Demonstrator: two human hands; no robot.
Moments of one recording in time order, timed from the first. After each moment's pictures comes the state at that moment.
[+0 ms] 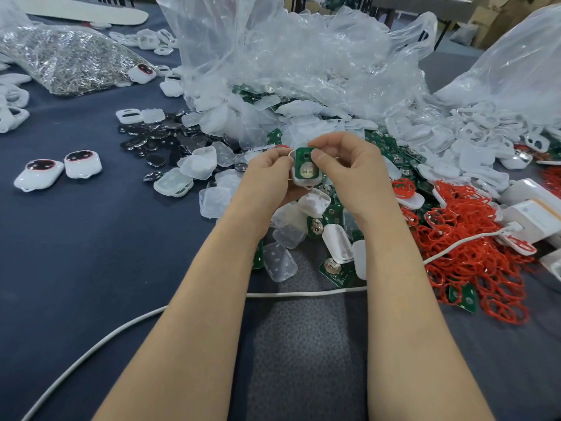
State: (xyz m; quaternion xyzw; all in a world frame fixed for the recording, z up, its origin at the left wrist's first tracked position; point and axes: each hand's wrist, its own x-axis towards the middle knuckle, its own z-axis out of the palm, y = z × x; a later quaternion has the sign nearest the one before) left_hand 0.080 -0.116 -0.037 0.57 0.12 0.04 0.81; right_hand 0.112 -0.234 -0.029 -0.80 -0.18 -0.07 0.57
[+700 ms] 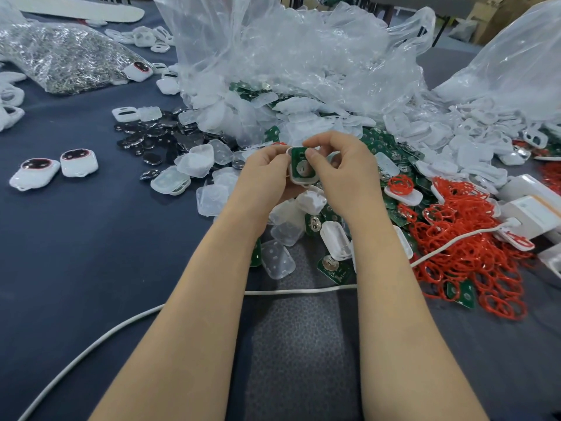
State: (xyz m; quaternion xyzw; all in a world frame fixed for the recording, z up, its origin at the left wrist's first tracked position) left_hand 0.082 -0.115 -0.040 0.58 0.12 0.04 0.80; right_hand 0.113 -0.227 -0.034 -0.86 -0.16 -0.11 0.47
